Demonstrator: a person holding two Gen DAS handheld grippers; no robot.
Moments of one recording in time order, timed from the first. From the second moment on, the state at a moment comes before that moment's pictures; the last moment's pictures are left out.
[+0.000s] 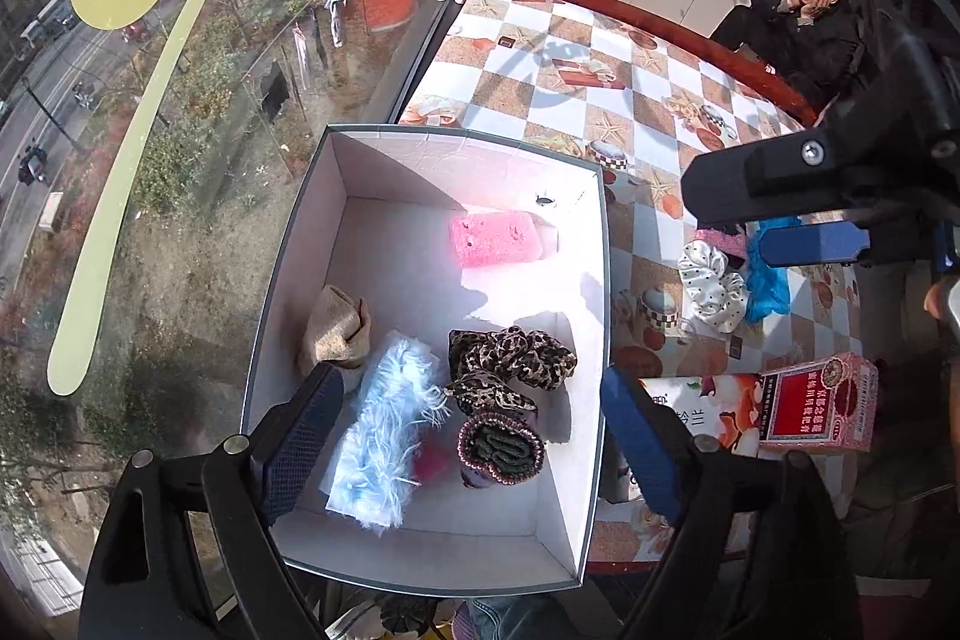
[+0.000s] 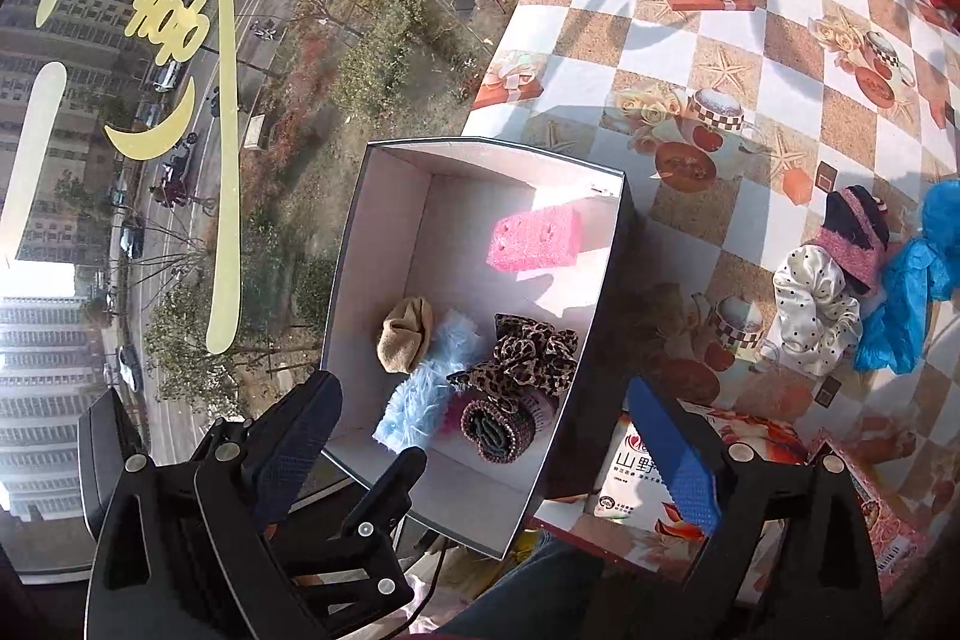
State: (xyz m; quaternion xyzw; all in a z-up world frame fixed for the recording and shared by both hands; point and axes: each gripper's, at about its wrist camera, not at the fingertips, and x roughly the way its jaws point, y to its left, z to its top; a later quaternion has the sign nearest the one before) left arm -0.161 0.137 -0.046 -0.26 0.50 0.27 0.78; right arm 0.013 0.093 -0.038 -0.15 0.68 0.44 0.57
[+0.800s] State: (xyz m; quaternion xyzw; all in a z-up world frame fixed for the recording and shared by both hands) left arm 0.063 0.065 -0.133 -0.27 0.64 0.15 0.70; right arm 0.206 -0.141 -0.071 -0.08 0.73 0.21 0.64
